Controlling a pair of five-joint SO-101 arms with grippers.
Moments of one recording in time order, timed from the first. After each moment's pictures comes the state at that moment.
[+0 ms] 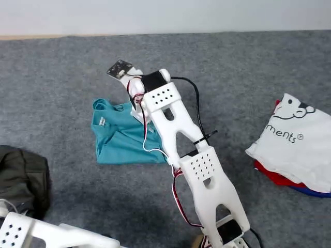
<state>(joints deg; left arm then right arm) -79.3 -58.3 57.6 67.2 -46.6 -32.5 59.1 -72.4 100.4 20.8</state>
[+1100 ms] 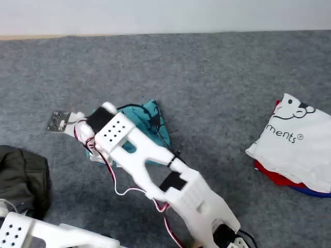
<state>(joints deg) -79.3 -58.3 57.6 67.2 -46.6 -54.8 43.4 -45.5 92.7 24.9</state>
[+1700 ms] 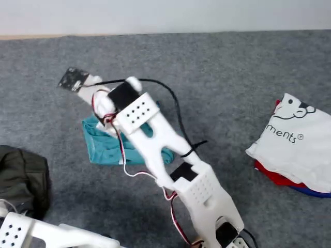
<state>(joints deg) -79.3 -58.3 57.6 67.2 -46.6 -45.9 40.4 -62.6 100.5 20.5</state>
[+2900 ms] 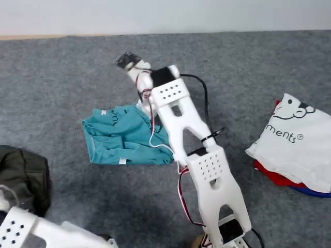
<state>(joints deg) -70.9 -58.3 46.5 75.4 -34.8 -28.9 53.9 -61.8 89.5 20.4</state>
